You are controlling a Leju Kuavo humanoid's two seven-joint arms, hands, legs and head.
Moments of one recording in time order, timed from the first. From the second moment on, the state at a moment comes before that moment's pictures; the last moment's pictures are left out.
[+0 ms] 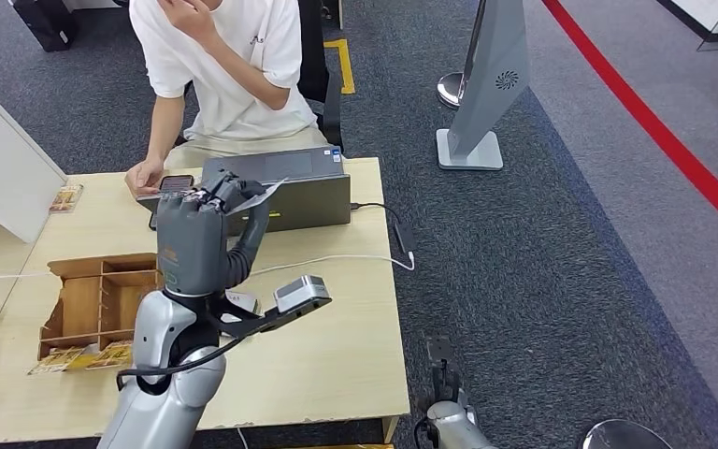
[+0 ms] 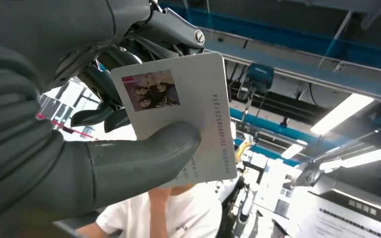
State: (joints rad) left arm -0.34 -0.13 -0.46 -1.57 -1.15 0.43 -0.15; right arm -0.39 0.30 -0.27 -0.26 0.48 -0.45 0.27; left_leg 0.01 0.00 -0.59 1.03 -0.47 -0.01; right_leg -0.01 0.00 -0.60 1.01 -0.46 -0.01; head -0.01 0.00
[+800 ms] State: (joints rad) left arm -0.36 -0.11 -0.47 -1.02 -1.27 0.42 0.02; right arm -0.39 0.30 -0.31 -0.27 0.52 -0.47 0.28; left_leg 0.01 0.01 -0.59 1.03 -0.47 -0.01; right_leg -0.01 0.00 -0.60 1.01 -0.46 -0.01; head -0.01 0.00
